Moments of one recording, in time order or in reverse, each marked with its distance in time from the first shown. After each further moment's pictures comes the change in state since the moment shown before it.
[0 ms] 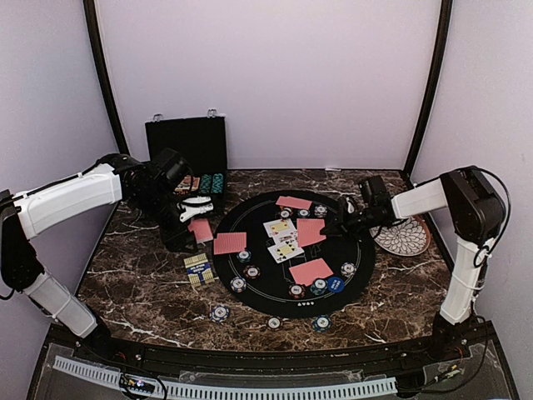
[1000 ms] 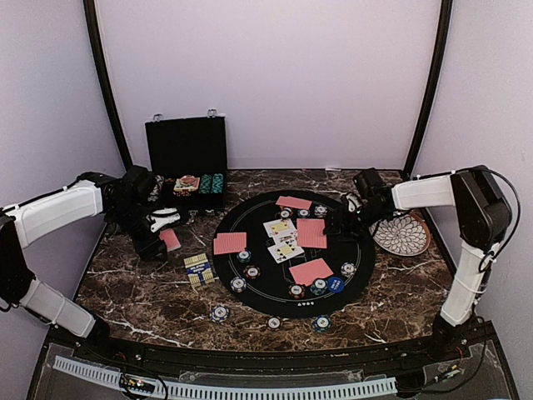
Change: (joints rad) left arm 0.243 -0.109 -0.232 0.051 -0.021 0.062; right arm 0.050 -0.058 0.096 -0.330 0.303 -0.189
